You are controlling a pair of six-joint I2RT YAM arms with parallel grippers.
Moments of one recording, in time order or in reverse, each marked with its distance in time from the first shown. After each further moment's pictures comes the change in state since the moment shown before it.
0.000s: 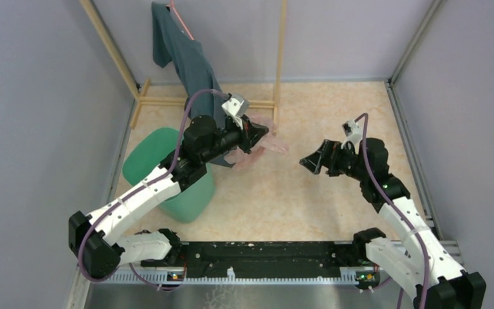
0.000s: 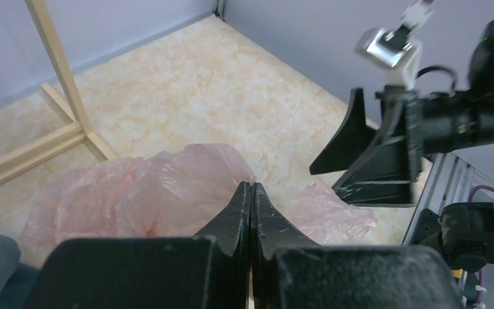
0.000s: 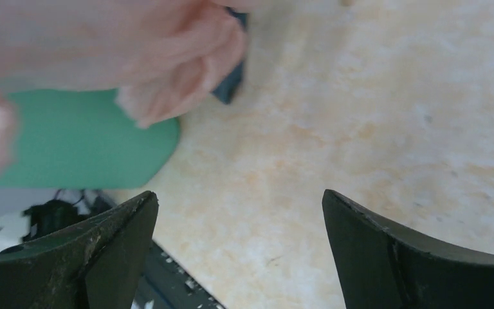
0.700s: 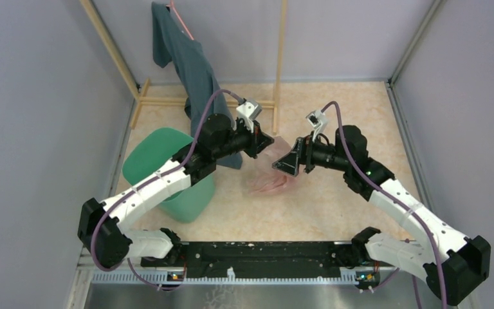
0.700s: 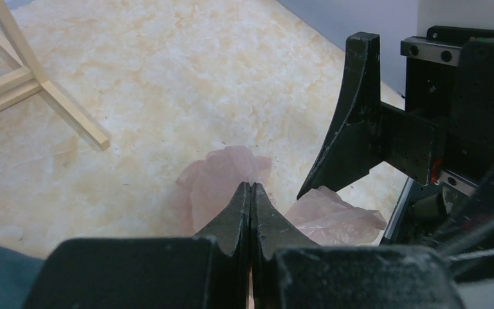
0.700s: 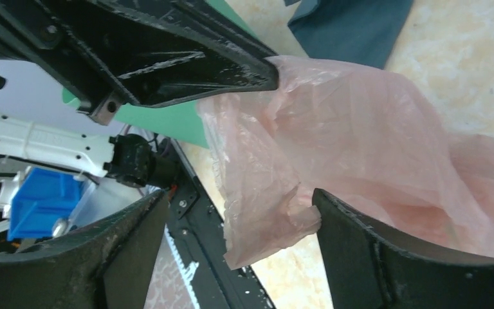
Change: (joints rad) left arm 0.000 0.121 0.013 -0.079 0.057 -0.016; right arm 0.289 0.172 0.195 0.156 -0.185 0.021
